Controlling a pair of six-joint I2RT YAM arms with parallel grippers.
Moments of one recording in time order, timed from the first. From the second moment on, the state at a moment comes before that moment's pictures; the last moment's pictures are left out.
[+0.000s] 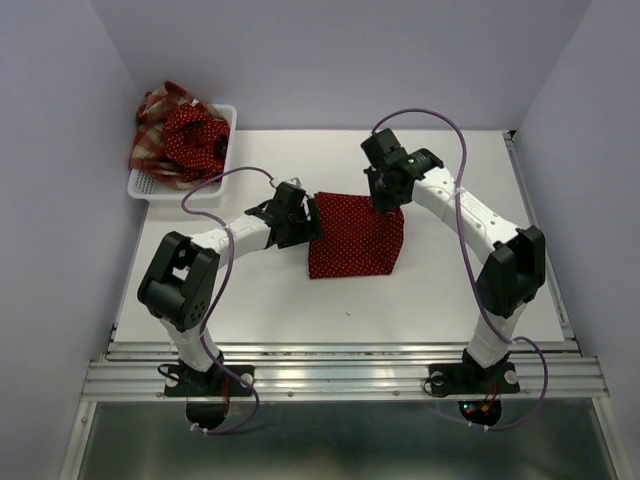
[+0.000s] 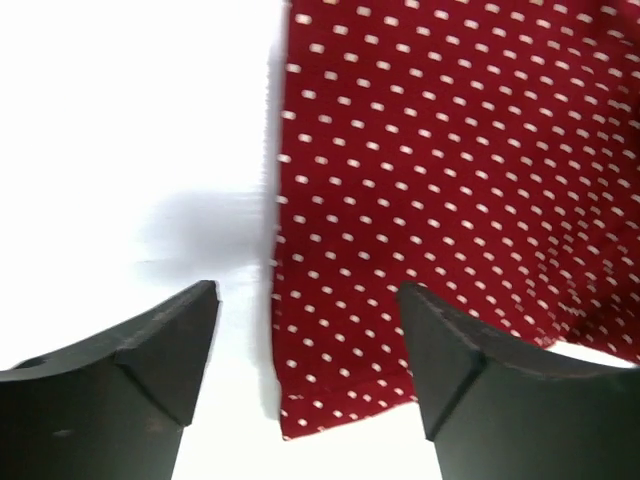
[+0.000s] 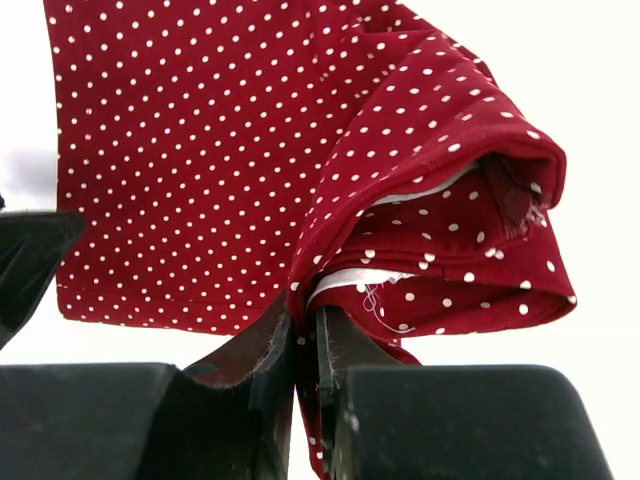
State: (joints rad) left arm -0.54 1.71 1.06 -0.23 0.01 -0.67; right arm 0.55 1.81 1.74 -0.96 0.26 0.34
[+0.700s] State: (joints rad) left arm -0.55 1.84 1.10 -0.20 -0.06 -0.65; right arm 0.64 1.91 1.80 -0.91 0.22 0.44
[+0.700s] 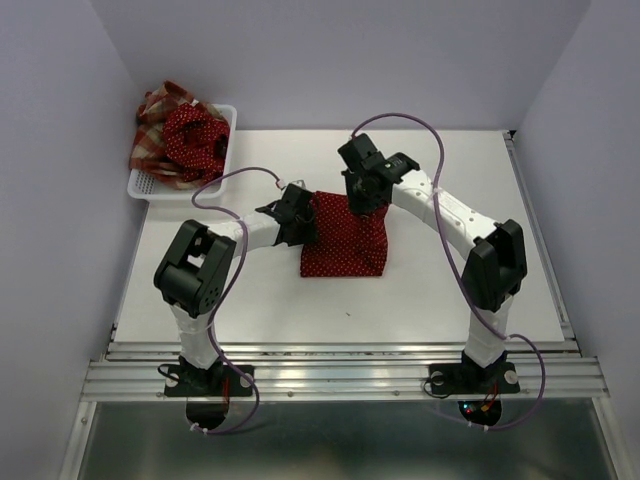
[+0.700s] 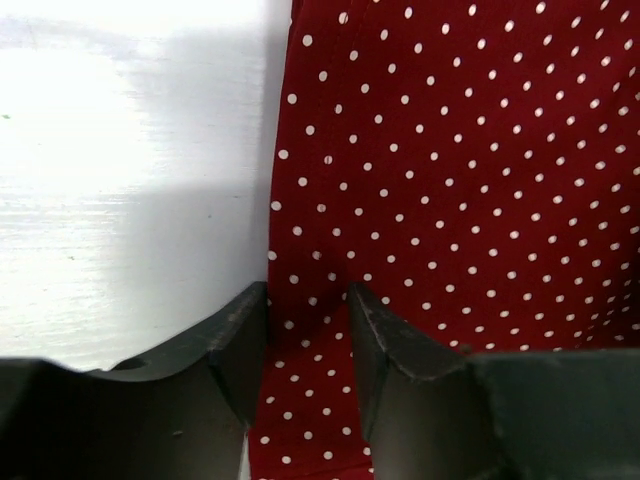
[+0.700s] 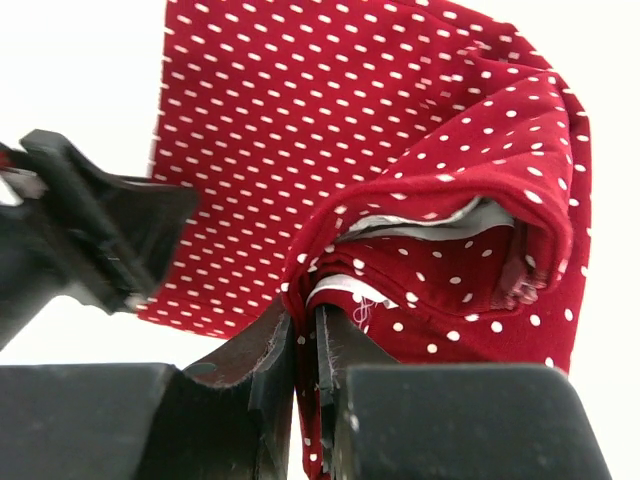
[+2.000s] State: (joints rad) left arm -0.54 1.82 1.04 -0.12 0.01 -0.69; right arm 0.68 2.16 1.86 -0.69 0.06 0.57
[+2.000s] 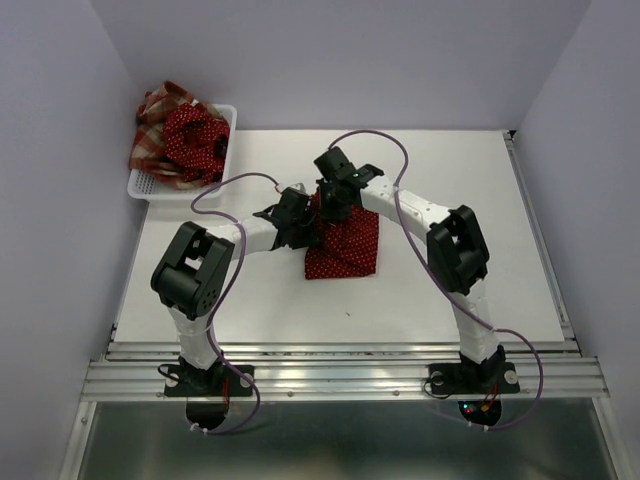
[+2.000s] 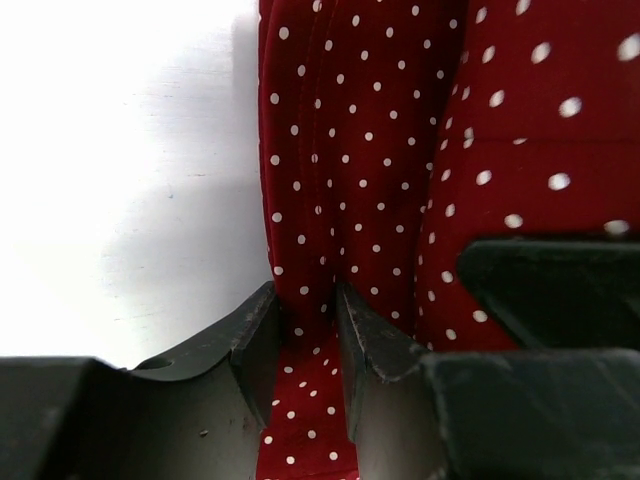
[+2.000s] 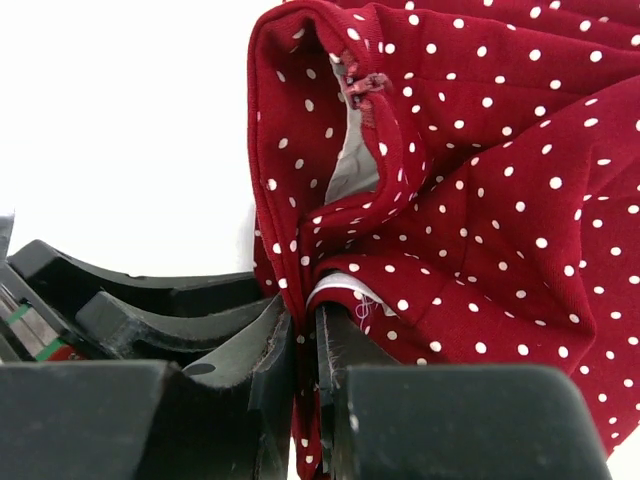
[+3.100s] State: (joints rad) left arm -0.51 1.35 0.91 -0.32 -0.08 -0.71; right arm 0.68 1.95 1.90 -0.67 0.02 0.50
